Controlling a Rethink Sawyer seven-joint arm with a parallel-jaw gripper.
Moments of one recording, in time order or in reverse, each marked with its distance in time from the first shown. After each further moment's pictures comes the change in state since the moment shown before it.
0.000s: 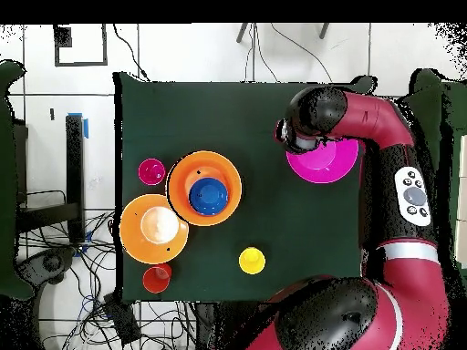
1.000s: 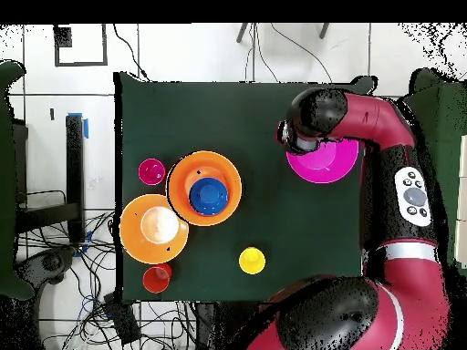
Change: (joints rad) arm -0.003 0.006 0.000 0.000 -0.012 0.000 0.000
